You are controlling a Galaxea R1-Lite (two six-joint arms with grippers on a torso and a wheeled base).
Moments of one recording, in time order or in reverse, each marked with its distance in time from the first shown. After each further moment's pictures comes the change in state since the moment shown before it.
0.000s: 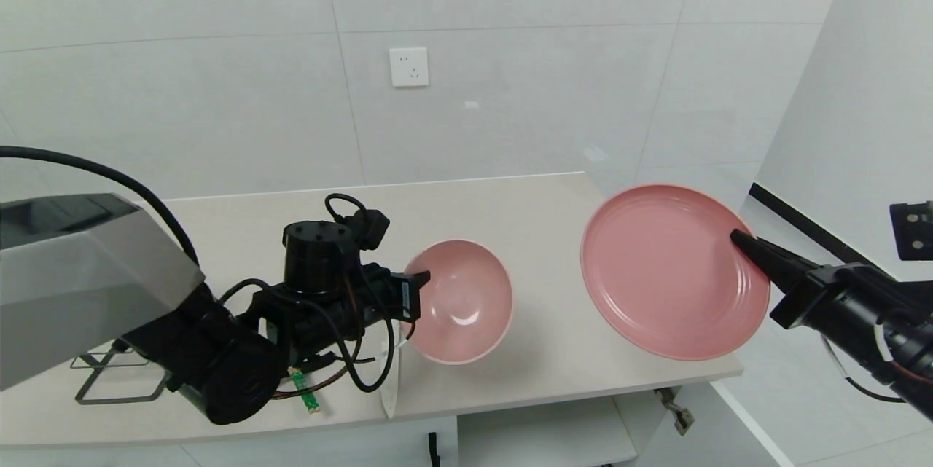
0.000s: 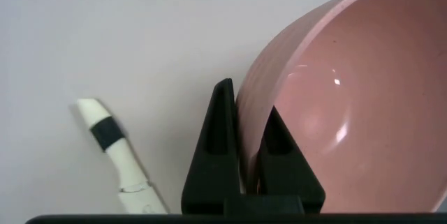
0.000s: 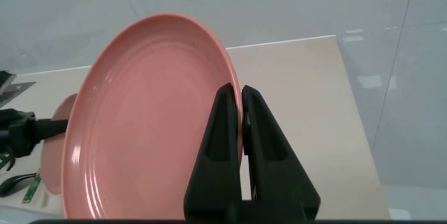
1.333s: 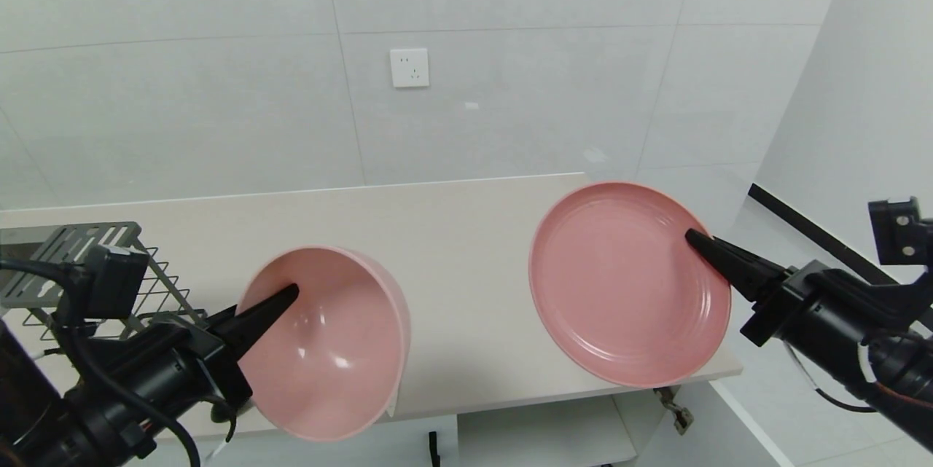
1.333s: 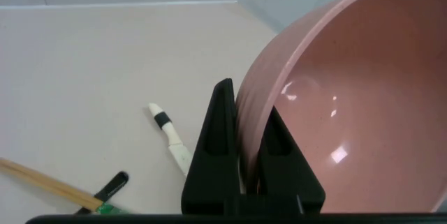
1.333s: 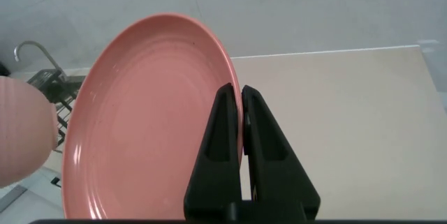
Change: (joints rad) left arm 0.101 -0.596 0.639 -0.359 -0.012 0.008; right arm 0.226 -0.029 -0.027 0.000 -0.046 0.046
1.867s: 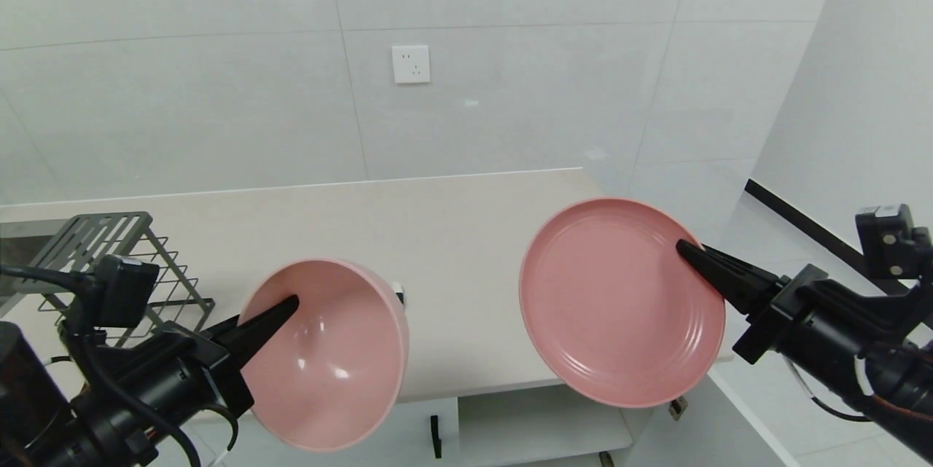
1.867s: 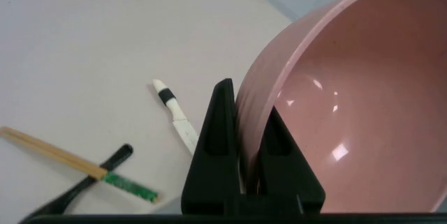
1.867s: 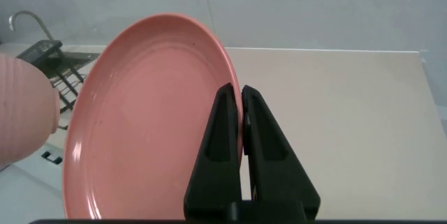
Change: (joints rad) left arm 0.006 0.019 0.021 -0.003 0.002 0.010; right arm 0.043 -0.001 0.014 0.000 -0.001 -0.099
